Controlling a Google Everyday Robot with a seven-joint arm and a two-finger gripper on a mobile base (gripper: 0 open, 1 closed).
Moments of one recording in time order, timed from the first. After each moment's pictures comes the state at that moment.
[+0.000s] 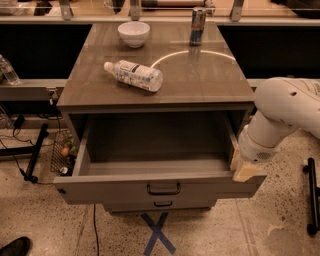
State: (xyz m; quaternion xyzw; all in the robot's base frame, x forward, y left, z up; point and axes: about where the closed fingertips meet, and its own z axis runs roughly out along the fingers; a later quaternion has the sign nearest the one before) arm 0.476 -0.237 0.695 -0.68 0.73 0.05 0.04
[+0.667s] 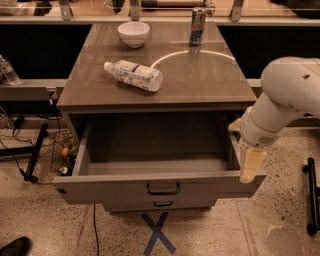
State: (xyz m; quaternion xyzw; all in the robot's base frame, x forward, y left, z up) arm 0.504 -0.224 0.741 -0.69 0.71 0.01 0.09
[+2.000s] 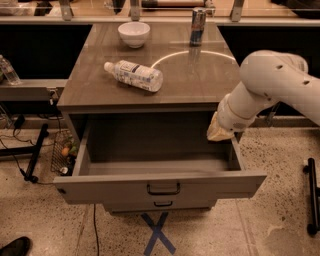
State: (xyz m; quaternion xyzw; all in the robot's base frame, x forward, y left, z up) arm 0.571 -0.172 0.743 -0.70 0.69 0.02 0.17
